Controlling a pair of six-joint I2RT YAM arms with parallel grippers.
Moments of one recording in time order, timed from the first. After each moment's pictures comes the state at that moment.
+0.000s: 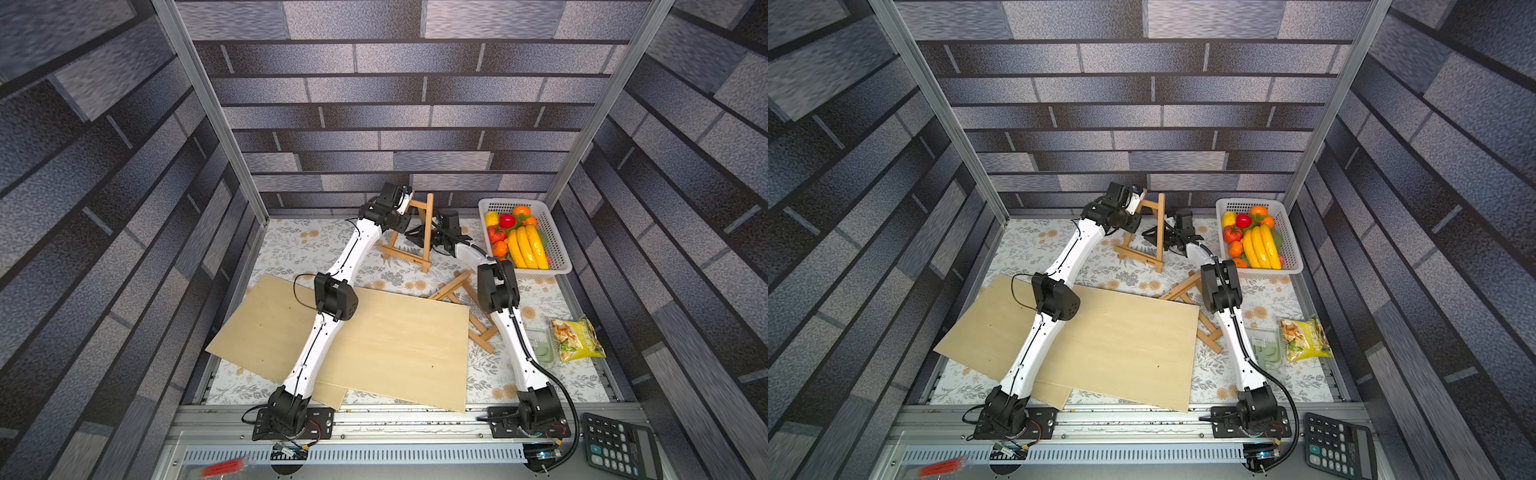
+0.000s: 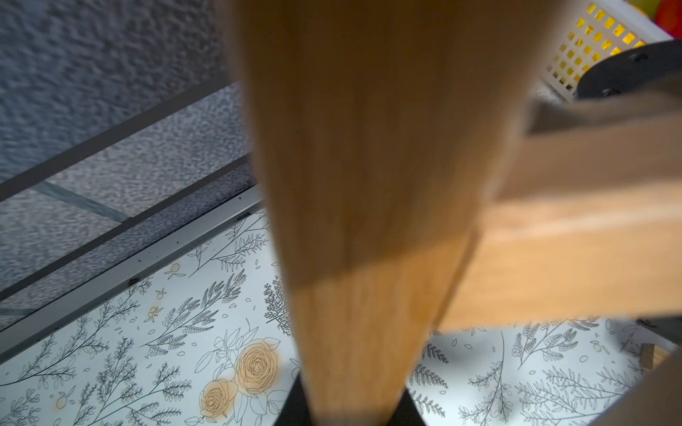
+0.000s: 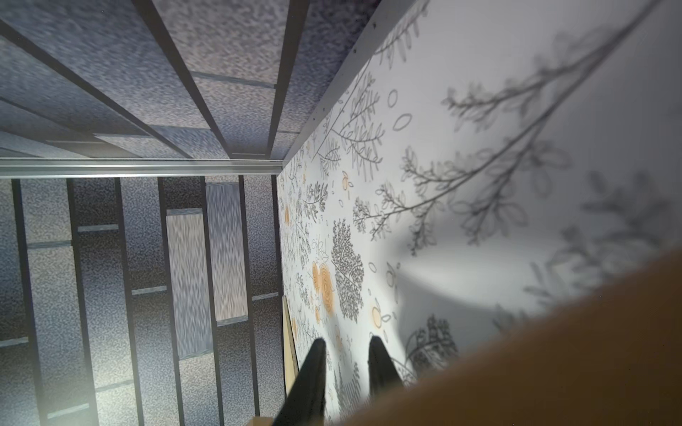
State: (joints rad) left arm -0.45 2.72 2.96 -0.99 0.04 0.14; right arm 0.27 2.84 2.36 -0.02 -0.88 1.04
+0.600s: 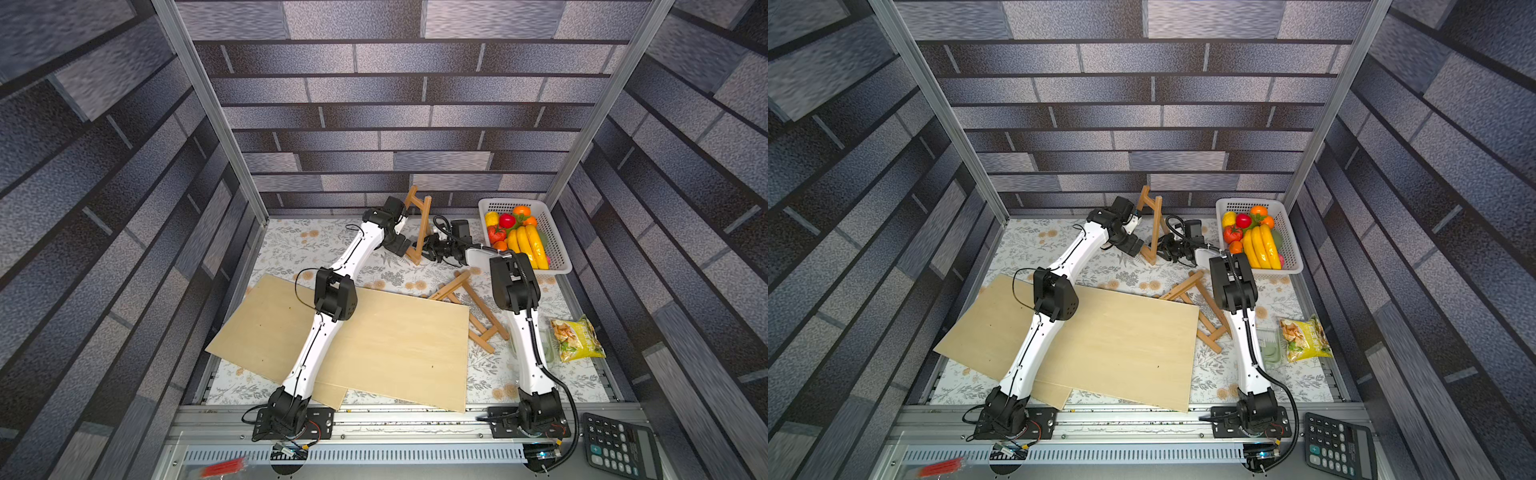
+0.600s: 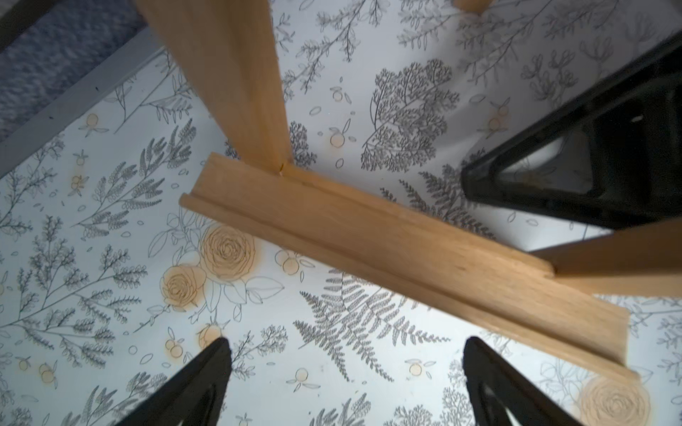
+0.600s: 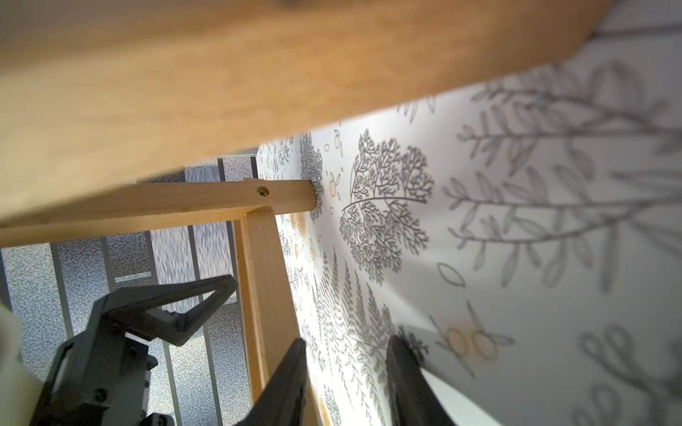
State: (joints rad) left arm -0.44 2.61 2.62 -1.12 -0.01 0.16; right arm 0.23 2.53 1.81 0.09 -0.86 0.98
